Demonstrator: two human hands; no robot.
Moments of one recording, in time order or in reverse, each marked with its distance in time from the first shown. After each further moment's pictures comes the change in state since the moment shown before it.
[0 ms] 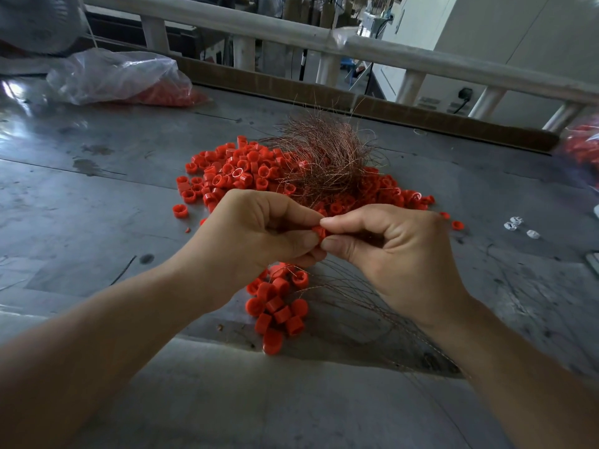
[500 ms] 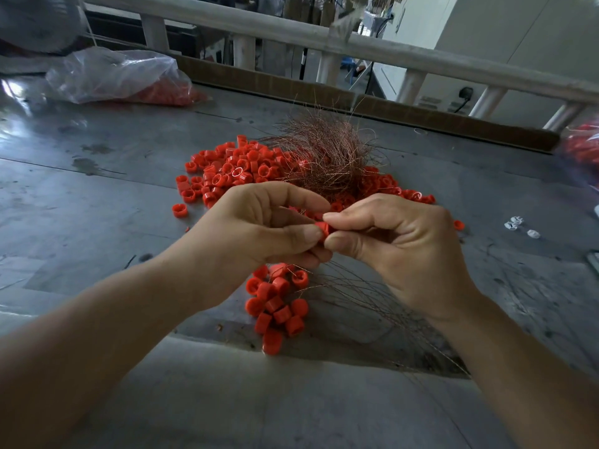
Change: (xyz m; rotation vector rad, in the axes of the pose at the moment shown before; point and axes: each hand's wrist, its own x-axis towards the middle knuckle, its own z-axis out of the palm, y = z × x) left_hand 0.002 -0.001 -0.007 -0.209 -0.116 -0.067; right_hand 0.006 -0.003 -0.005 0.123 -0.043 -0.007
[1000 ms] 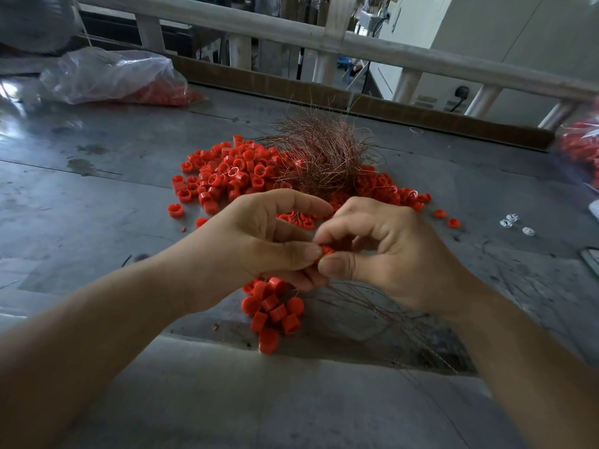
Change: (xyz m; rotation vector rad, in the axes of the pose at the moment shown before) left_hand -0.002 -0.001 -0.003 0.101 -0.141 -0.060; right_hand 0.003 -0.005 -0.009 0.008 -0.348 0.141
